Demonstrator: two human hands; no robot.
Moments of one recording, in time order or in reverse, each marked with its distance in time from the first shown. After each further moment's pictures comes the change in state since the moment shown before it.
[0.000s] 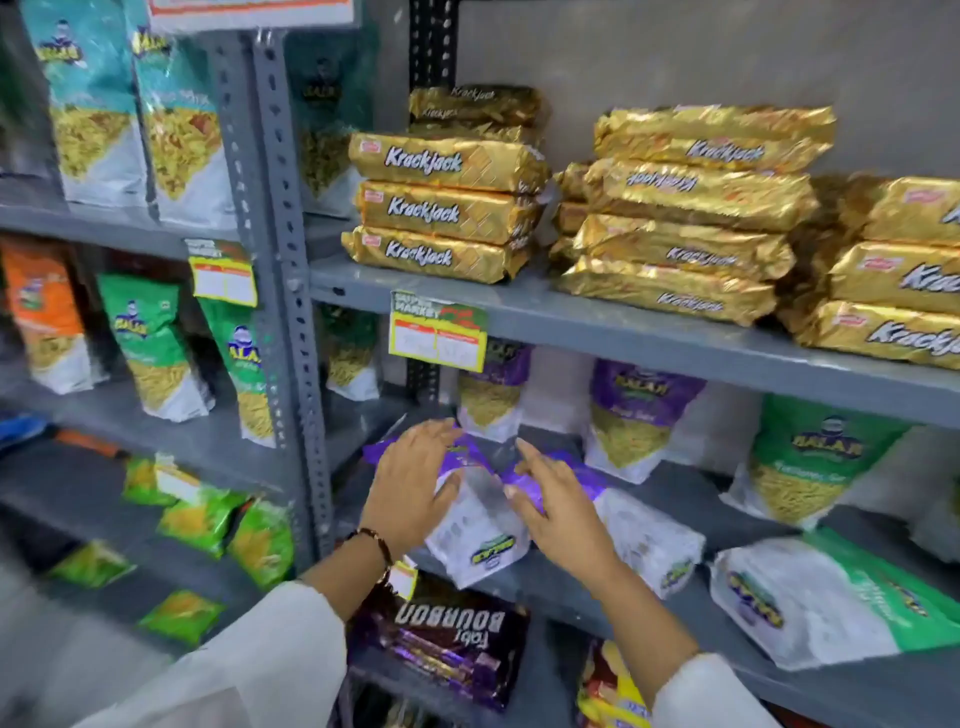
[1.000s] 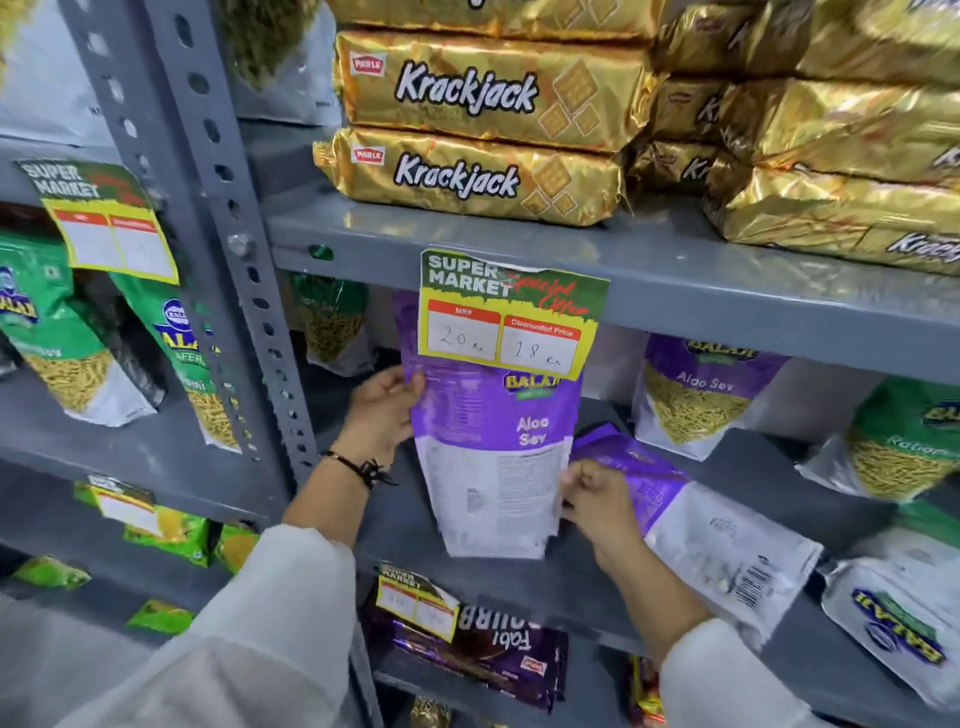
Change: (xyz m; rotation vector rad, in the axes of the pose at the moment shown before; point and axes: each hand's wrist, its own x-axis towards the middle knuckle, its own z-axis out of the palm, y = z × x) left_hand 0.131 -0.138 0.045 -1.303 -0.056 -0.680; right_hand 0.089 0.076 0.124 0.710 0.165 0.747
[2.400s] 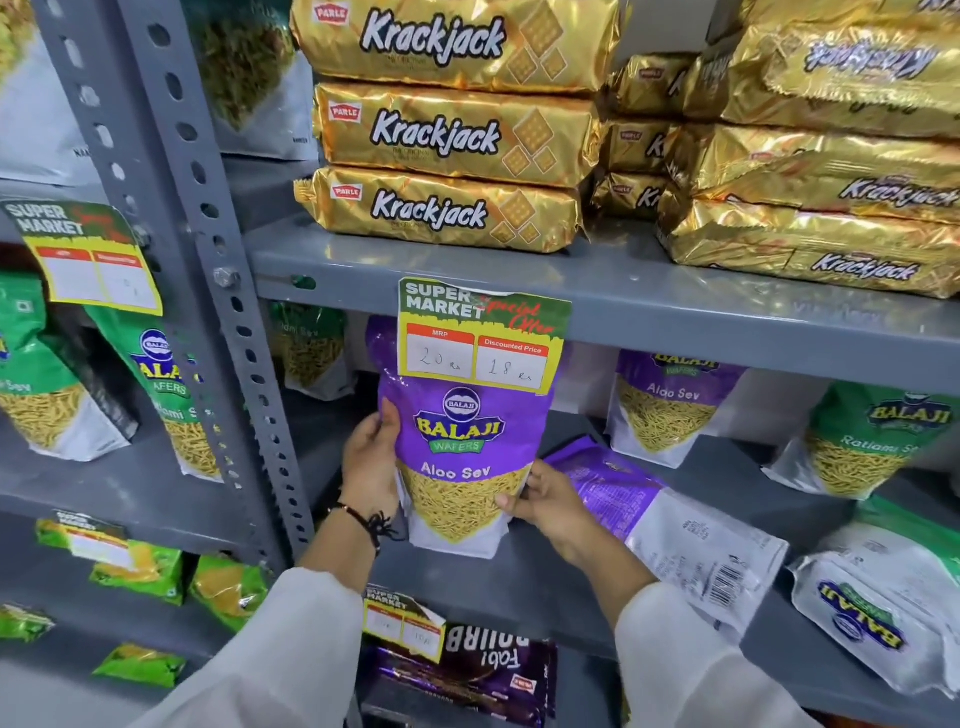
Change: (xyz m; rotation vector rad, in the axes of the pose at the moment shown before) left_hand -0.015 -0.025 0.011 -0.169 0.121 0.071; right_hand -0.006 -0.023 0.014 0.113 -0.348 -0.043
